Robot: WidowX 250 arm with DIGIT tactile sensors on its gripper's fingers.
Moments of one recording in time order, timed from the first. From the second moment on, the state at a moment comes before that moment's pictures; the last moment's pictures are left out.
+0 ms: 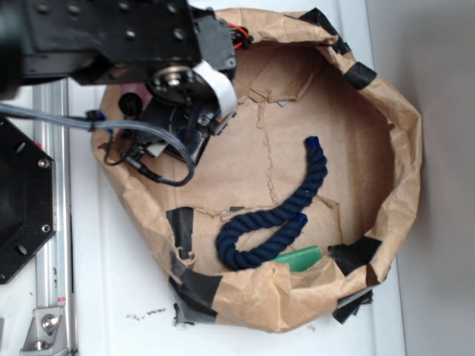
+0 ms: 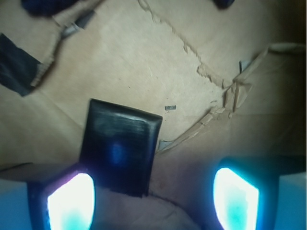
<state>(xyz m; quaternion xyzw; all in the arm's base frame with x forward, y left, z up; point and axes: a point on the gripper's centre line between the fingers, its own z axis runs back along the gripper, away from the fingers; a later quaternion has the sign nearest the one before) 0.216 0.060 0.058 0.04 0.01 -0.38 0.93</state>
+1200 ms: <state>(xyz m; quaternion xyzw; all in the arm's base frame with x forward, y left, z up) 0.230 0.020 0.010 0.01 0.00 -0.34 0.94</state>
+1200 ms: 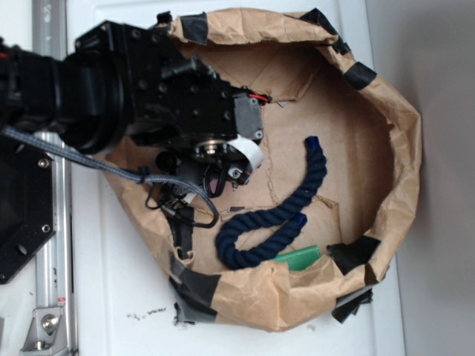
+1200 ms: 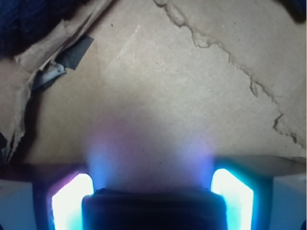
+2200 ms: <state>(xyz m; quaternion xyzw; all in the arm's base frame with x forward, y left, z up) 0.265 0.027 0.119 0.01 -0.06 -0.21 0.97</state>
